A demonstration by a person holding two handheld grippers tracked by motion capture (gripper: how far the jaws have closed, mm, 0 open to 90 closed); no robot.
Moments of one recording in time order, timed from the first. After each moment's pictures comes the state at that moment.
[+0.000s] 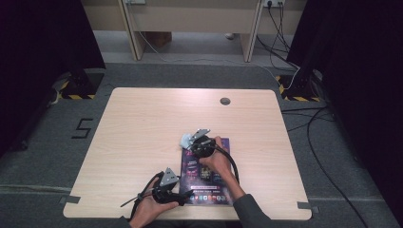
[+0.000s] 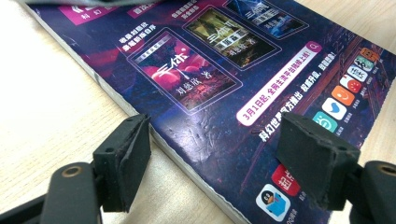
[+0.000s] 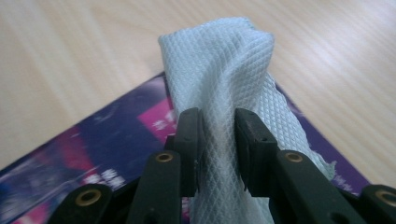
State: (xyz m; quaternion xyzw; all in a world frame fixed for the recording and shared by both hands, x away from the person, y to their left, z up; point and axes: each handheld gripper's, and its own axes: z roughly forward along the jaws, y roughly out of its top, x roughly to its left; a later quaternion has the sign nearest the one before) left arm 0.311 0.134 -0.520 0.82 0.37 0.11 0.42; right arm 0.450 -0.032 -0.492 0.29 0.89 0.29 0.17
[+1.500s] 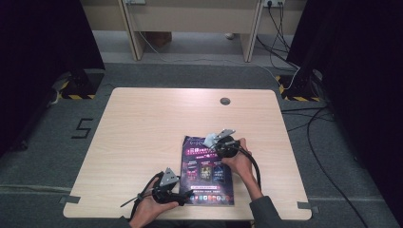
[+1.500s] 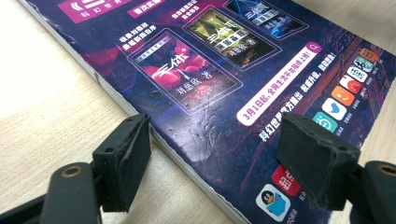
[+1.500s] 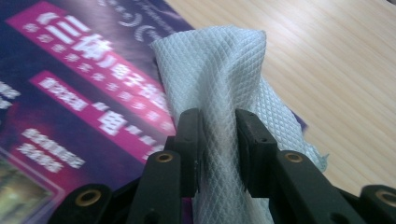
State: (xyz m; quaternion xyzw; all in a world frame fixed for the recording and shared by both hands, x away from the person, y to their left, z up) left arm 0.311 0.134 -0.520 0.82 0.36 0.11 0.42; right arm 0.448 -0.104 -0.489 0.35 0.88 0.26 0.20
